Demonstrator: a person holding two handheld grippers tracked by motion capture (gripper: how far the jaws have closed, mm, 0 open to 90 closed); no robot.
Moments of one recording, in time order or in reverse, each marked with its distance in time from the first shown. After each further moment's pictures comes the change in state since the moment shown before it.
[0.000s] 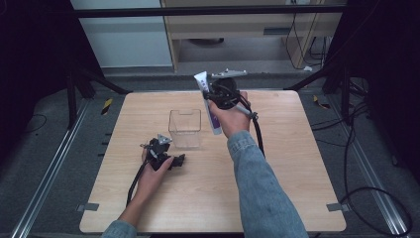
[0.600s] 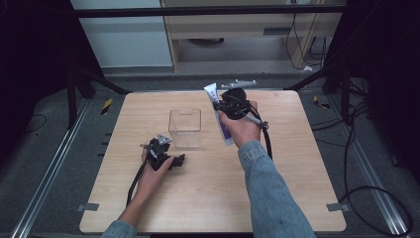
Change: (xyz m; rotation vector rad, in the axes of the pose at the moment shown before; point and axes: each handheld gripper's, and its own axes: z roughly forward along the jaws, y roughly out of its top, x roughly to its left) left arm 0.000 0.000 0.000 0.002 -0.003 0.001; right arm -0.014 -0.029 -0.017 0.074 -0.024 0.004
